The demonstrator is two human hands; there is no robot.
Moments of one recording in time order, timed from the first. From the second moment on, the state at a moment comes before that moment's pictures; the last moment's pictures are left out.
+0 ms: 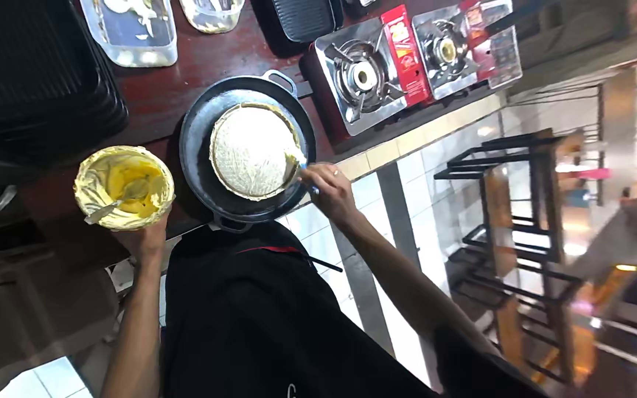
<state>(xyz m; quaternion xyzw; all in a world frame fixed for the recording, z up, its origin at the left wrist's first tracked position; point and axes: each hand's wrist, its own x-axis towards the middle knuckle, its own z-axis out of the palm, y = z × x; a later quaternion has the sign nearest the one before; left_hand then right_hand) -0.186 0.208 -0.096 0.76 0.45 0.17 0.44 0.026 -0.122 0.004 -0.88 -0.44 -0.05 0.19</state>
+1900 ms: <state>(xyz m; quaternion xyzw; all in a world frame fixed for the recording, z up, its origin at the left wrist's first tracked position) -0.285 0.165 0.117 0.29 0.39 0.38 0.79 -0.128 0.118 0.086 -0.62 -0.55 0.10 0.55</state>
